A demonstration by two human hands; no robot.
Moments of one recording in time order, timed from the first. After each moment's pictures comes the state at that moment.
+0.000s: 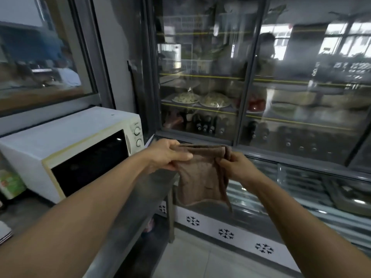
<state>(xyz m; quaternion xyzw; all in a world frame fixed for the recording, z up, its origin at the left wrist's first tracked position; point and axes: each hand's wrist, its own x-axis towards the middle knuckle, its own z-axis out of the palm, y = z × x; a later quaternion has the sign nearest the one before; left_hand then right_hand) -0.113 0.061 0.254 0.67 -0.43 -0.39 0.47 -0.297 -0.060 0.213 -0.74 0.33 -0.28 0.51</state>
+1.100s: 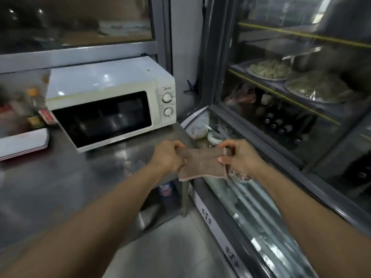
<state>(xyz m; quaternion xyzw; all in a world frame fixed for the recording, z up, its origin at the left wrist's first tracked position) -0.093 -0.136 0.148 0.89 -0.09 -0.12 0.43 -0.144 -0.340 0.147 -0.91 0.09 -0.01 0.40</state>
